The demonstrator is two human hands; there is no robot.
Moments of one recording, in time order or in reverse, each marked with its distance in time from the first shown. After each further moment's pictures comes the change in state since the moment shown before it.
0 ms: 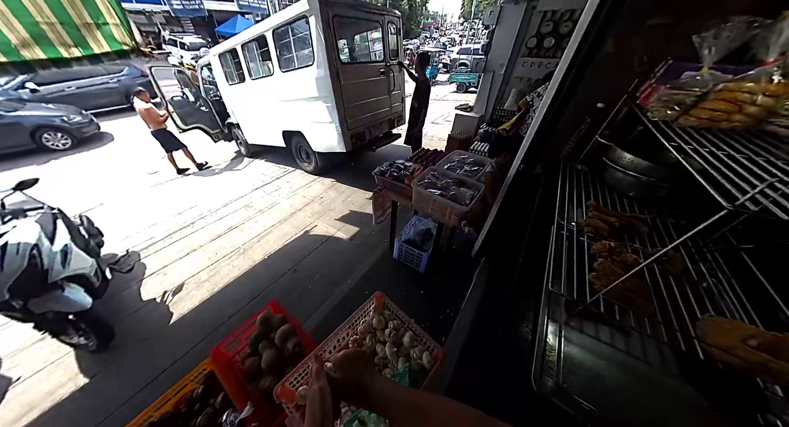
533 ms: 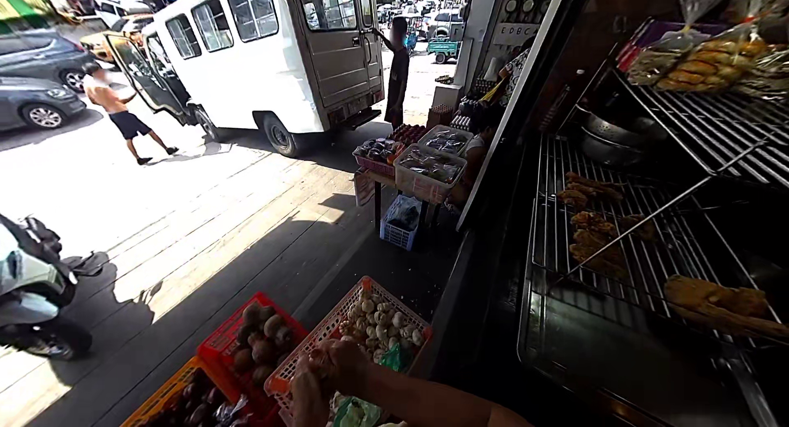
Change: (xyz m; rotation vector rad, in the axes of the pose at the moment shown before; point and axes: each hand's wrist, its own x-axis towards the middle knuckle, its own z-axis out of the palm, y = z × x) left_hand 0.011 -0.005 0.014 -0.240 0.176 -0.059; right_hand 0.003 0.021 0.014 0.202 0.178 -0.217
